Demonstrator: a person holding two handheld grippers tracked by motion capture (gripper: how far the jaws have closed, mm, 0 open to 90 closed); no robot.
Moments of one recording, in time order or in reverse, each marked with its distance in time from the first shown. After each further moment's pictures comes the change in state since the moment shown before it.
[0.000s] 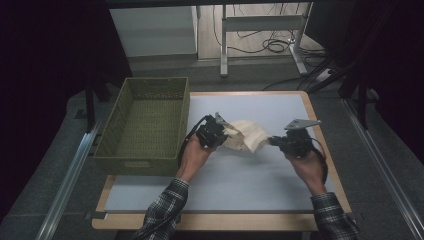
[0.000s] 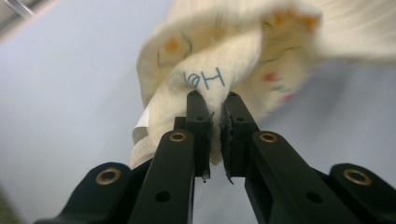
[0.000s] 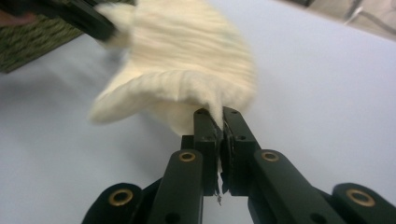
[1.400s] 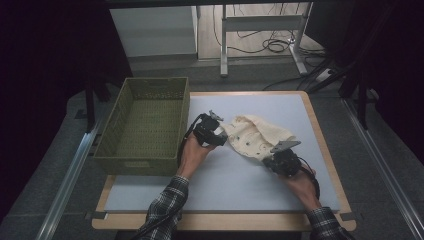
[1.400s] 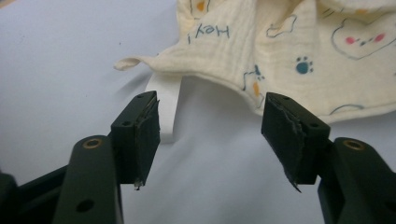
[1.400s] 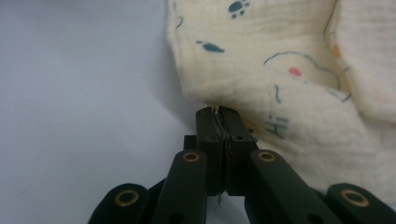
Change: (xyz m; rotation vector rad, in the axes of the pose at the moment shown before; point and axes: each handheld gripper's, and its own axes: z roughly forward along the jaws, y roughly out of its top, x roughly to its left) left arm 0.016 -0.017 0.030 0.031 0.019 -0.148; right arm 0.034 -0.058 0.041 0.201 0.035 -0.072
